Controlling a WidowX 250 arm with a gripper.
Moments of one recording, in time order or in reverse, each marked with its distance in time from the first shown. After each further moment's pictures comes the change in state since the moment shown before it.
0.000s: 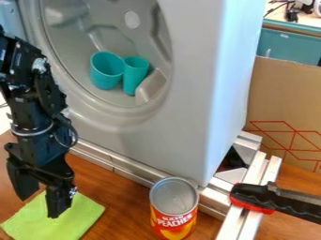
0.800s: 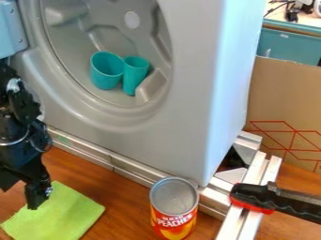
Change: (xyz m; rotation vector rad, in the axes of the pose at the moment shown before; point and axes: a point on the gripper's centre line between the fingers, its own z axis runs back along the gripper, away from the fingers) arm 0.007 0.053 -0.023 0.135 -0.105 0.028
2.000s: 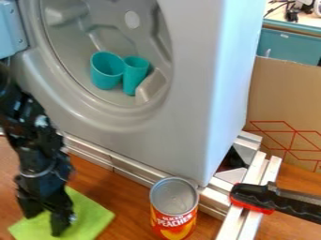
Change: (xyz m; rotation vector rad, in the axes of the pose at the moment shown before) arm 0.007 -0.047 -0.046 -0.134 0.044 -0.034
